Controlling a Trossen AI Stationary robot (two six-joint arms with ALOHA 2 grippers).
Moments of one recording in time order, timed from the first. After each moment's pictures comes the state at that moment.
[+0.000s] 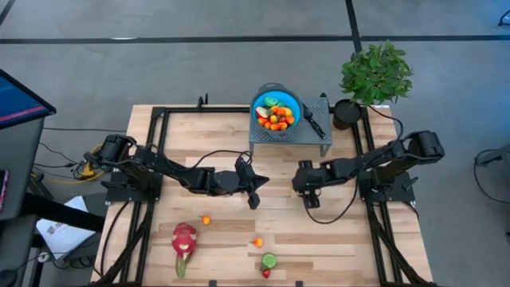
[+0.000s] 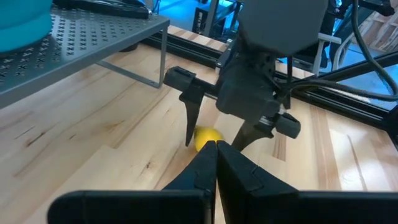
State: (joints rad) left arm -0.20 1.68 0.90 0.43 -0.47 -0.37; right arm 0.09 1.49 0.62 -0.24 0.10 -0.09
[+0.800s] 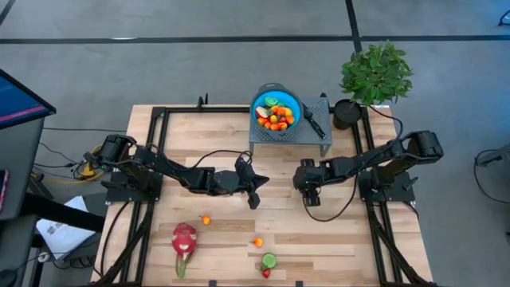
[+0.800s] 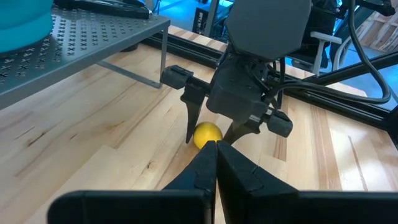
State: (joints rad) left arm -0.20 1.68 0.90 0.43 -0.47 -0.37; right arm 0.07 1.49 0.62 -0.28 0.10 -0.07
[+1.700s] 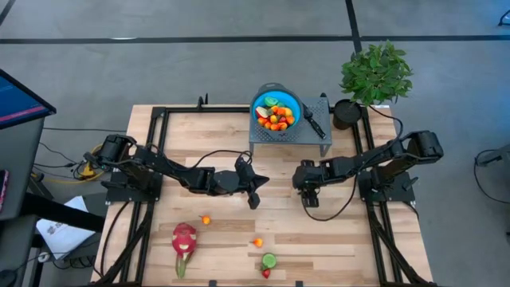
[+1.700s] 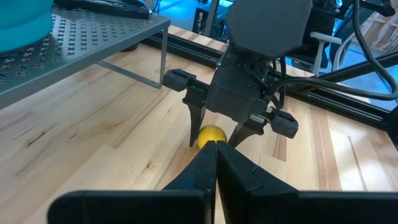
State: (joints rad) left arm -0.20 1.68 0.90 0.43 -0.47 -0.37; right arm 0.07 1.49 0.62 -0.27 0.05 0.01
